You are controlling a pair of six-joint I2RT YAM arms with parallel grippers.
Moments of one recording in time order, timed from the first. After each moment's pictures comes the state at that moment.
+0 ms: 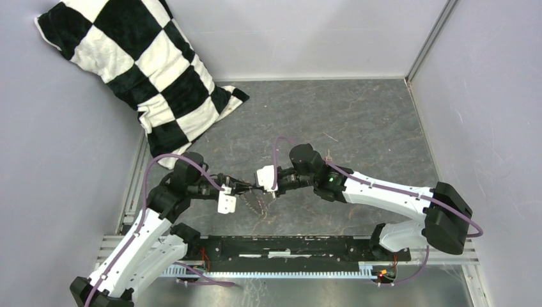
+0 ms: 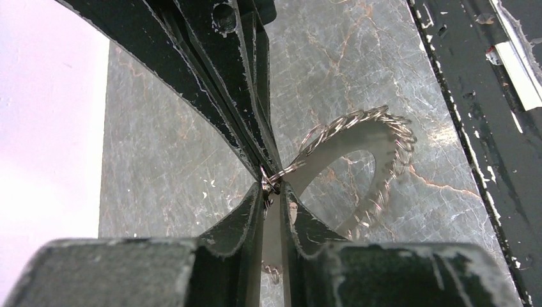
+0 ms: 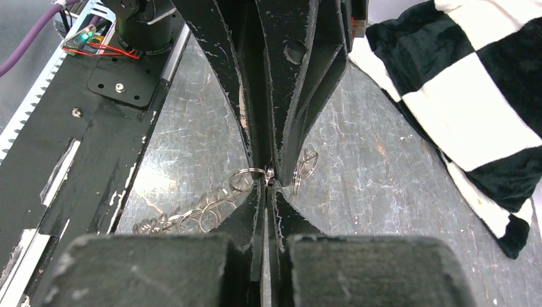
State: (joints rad) left arm -0.47 0.66 0.65 -0.60 0.88 1.18; right arm 1.04 1.34 0.89 0.11 -0.56 -0.58
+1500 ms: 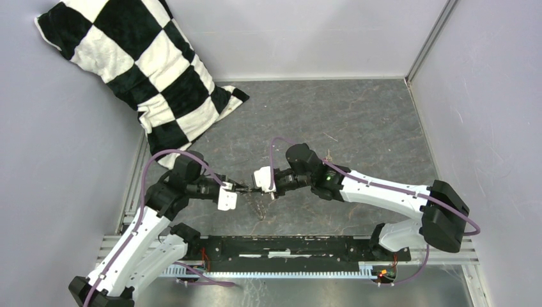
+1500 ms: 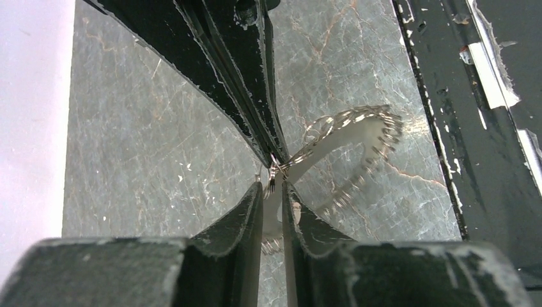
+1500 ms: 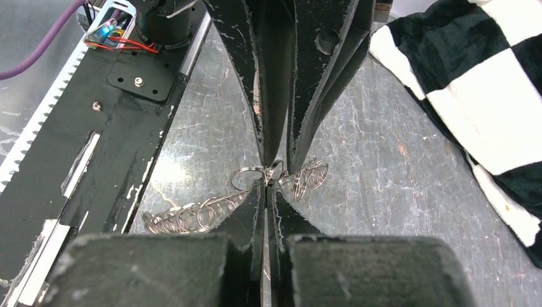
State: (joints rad) left arm -0.47 0.68 0.71 -0.72 0.85 1.15; right arm 1.05 1.37 0.92 0.05 -0.59 -0.59
